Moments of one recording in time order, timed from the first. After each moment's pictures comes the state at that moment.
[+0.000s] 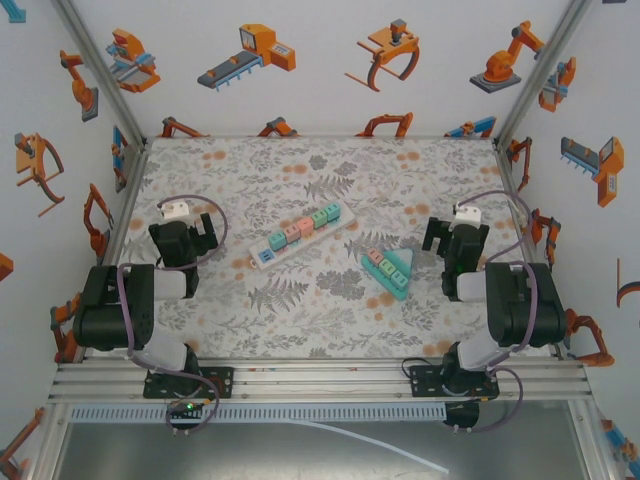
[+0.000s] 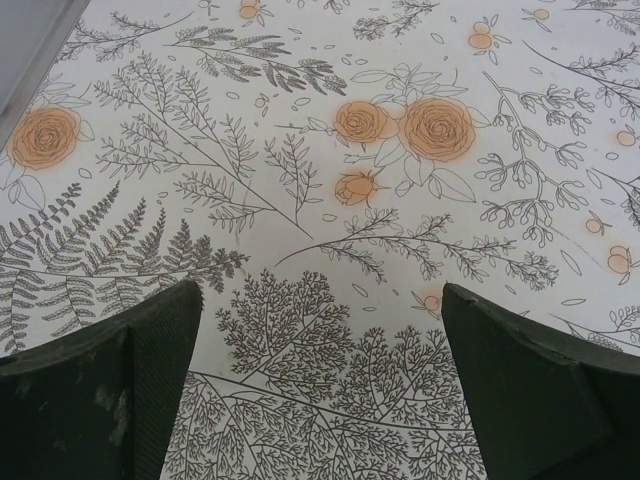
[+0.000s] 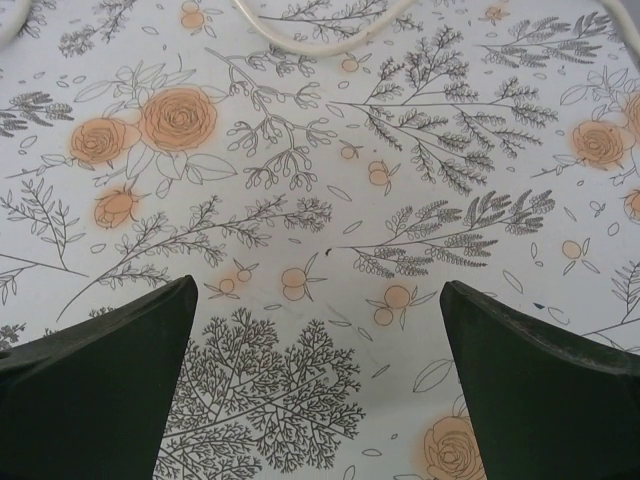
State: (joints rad) left arm -0.05 1.55 0.39 0.80 -0.24 -0.05; right arm -0.01 1.56 0.36 0.82 0.17 0.03
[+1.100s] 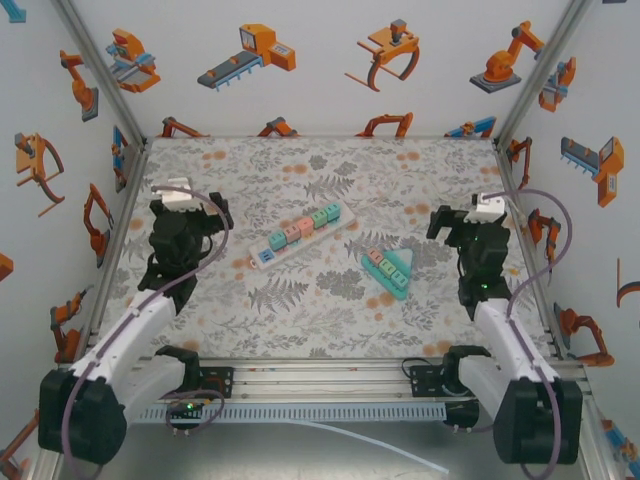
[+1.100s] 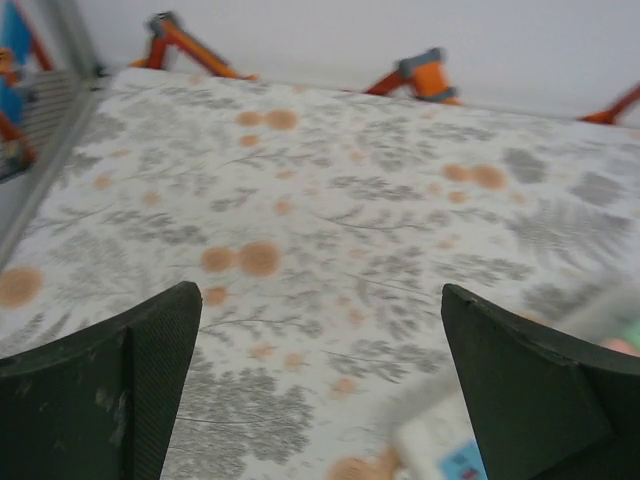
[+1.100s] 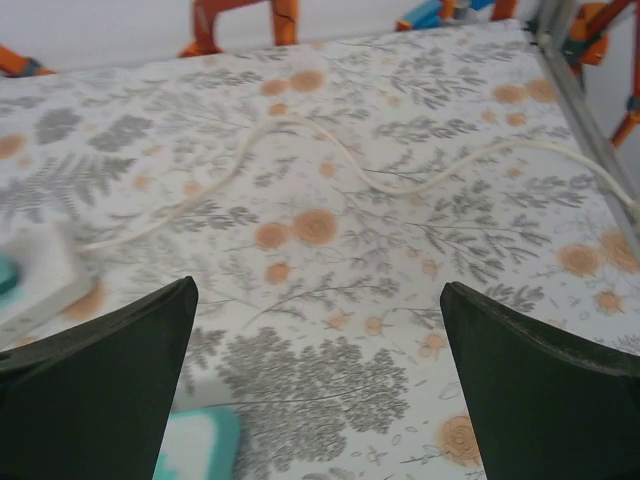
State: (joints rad) left arm -0.33 0.94 0.58 0.27 -0.24 -0.14; right arm 0.00 0.89 0.45 0.29 -0.05 0.11
